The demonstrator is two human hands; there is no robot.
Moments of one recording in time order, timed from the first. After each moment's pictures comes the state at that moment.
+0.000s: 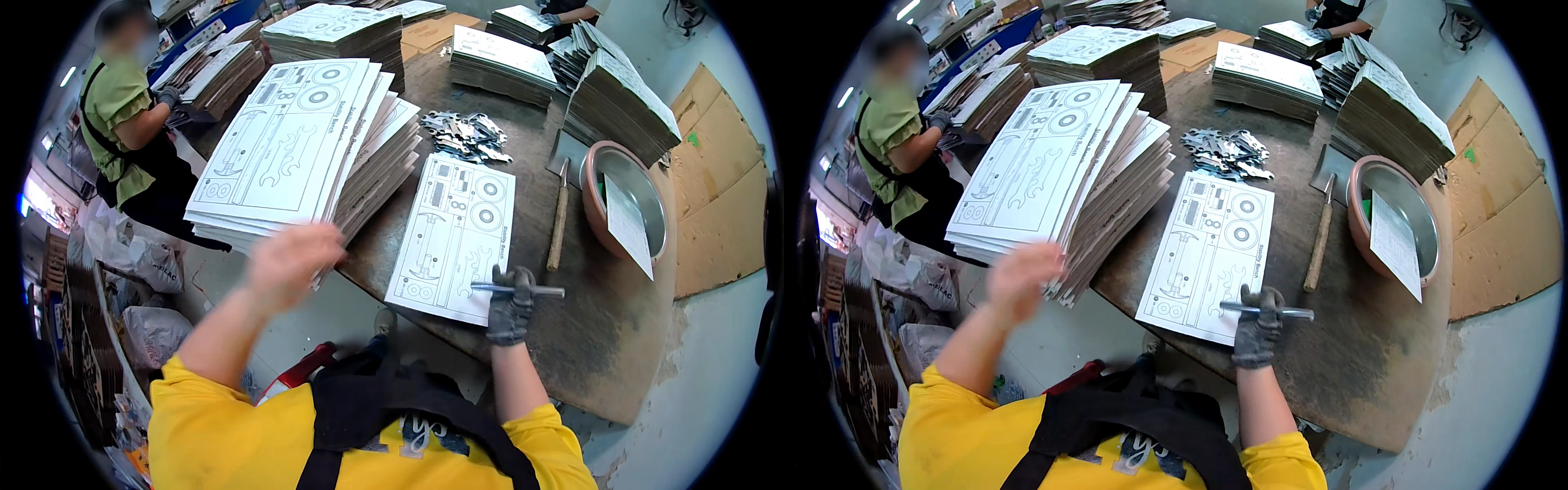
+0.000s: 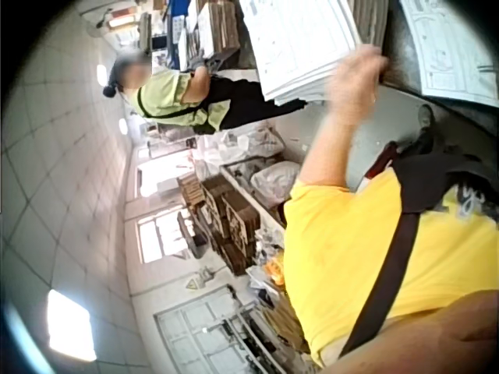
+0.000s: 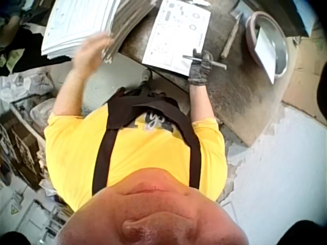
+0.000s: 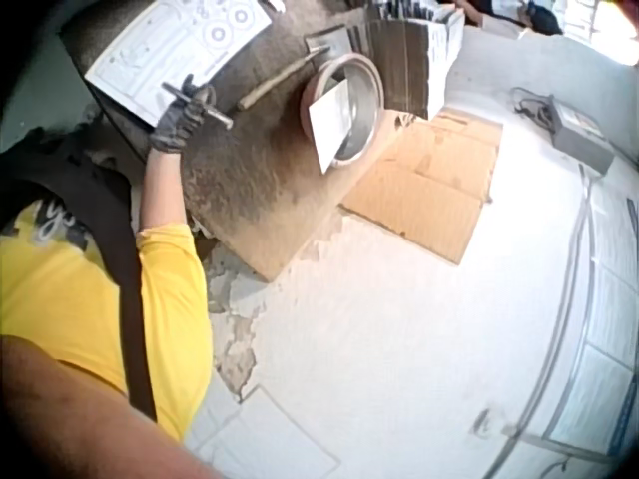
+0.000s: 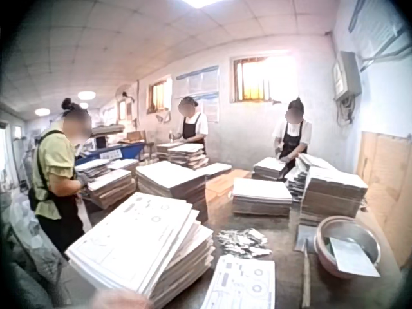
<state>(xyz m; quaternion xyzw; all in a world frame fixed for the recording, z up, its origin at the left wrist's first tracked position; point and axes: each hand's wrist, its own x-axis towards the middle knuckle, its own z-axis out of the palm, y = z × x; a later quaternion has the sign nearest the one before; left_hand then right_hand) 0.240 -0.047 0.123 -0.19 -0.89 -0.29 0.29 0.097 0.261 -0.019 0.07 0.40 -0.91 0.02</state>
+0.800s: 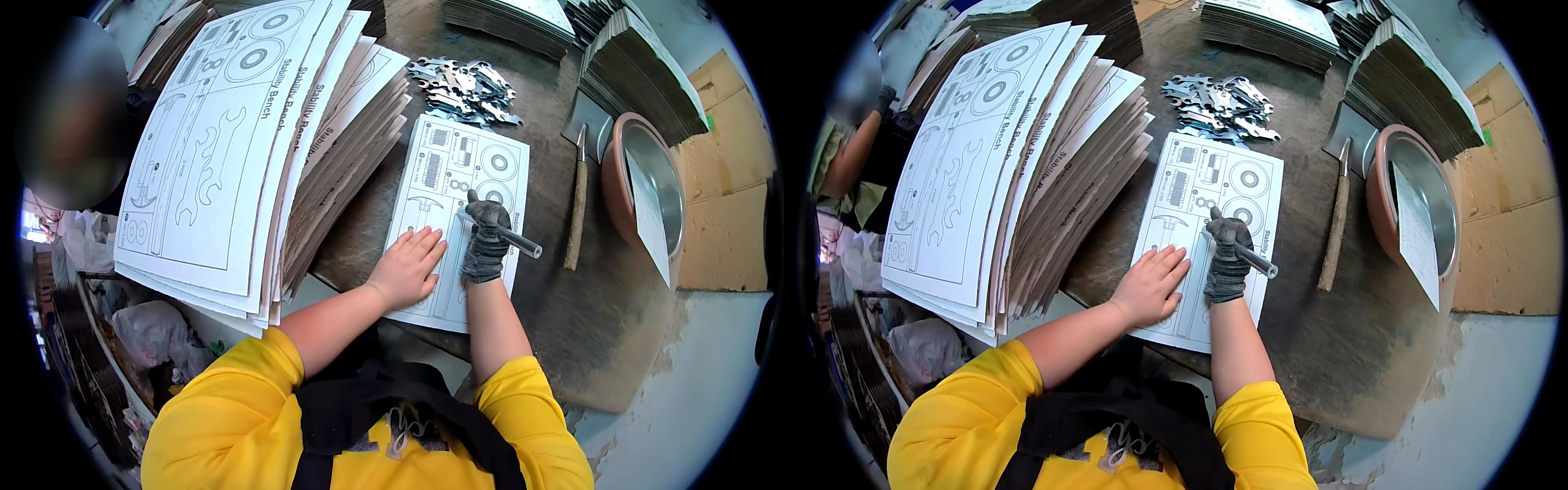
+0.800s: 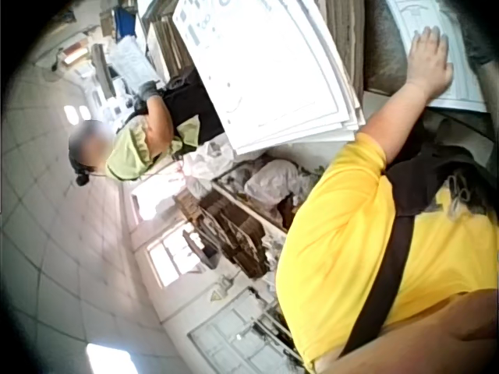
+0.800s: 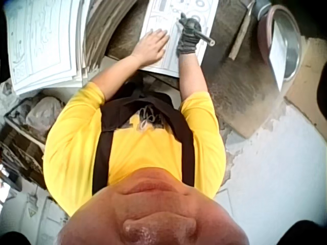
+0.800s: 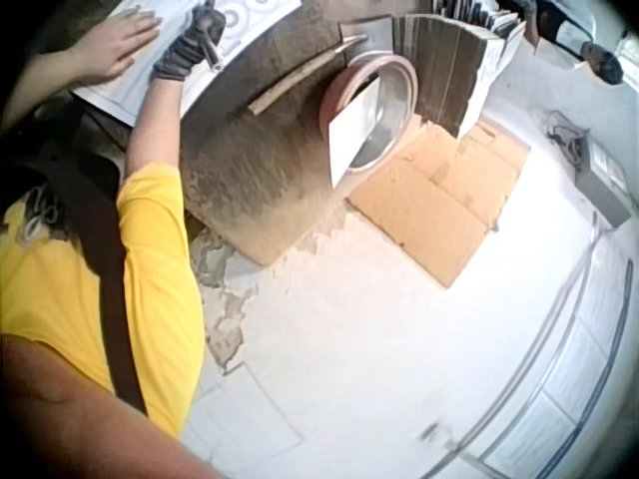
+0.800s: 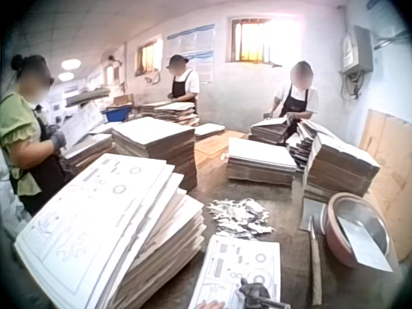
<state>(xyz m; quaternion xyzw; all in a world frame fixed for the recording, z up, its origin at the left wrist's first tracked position) 0.116 0.046 -0.069 -0.13 -0.96 -0.22 0.07 -0.008 0.167 -0.101 -0.11 0.52 -0.85 -0.01</state>
